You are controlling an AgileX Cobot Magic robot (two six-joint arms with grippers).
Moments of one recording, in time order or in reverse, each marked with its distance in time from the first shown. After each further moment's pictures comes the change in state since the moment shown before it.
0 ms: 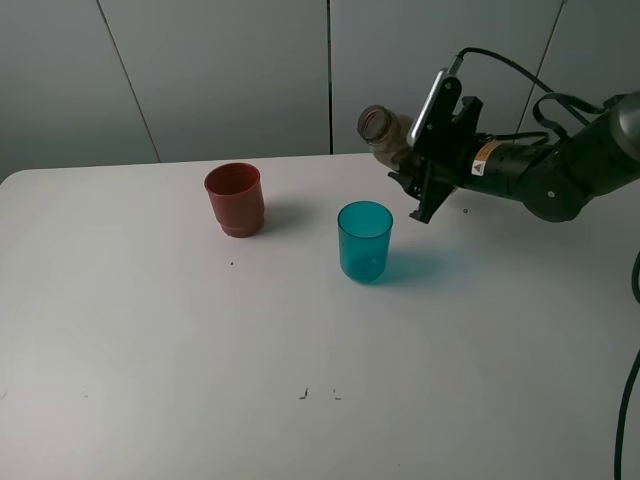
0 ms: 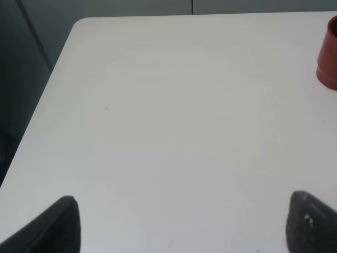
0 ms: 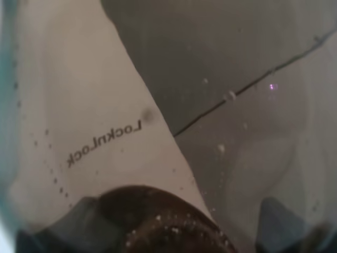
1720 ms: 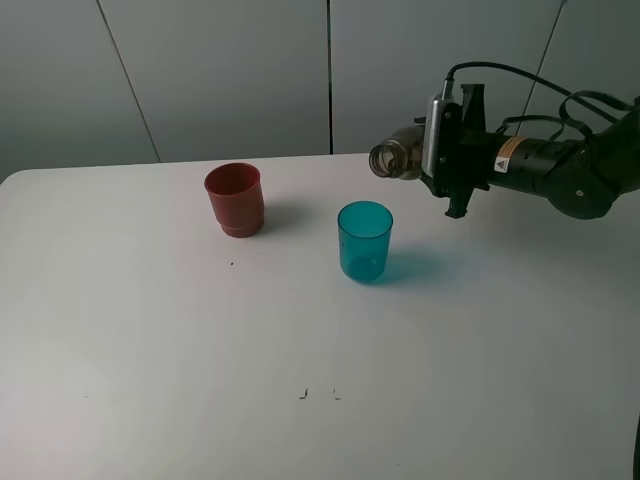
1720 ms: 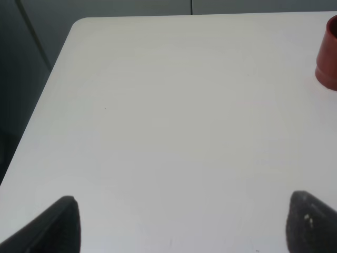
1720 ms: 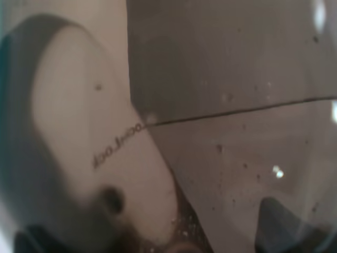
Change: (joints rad) left arm 0.000 0.000 0.000 -0.002 0.000 0.000; right arm -0.092 0.000 0.000 -0.144 -0.082 -0.407
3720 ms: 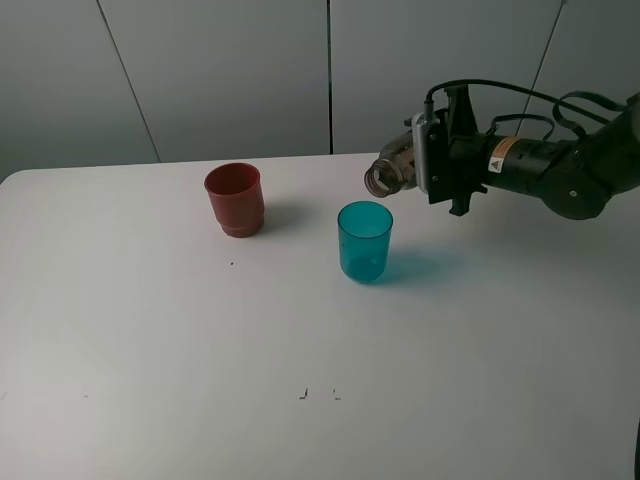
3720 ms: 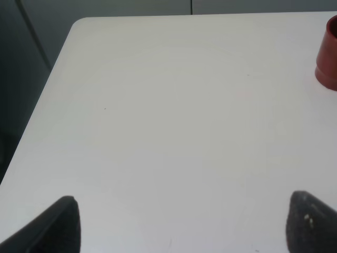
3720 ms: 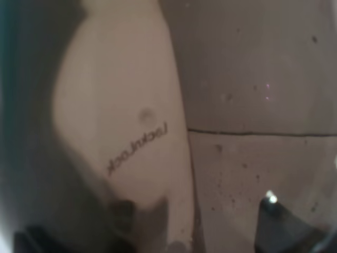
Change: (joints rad) left arm 0.000 0.000 0.000 0.000 0.000 0.000; right arm 0.022 0.000 0.000 0.017 0.000 -0.220
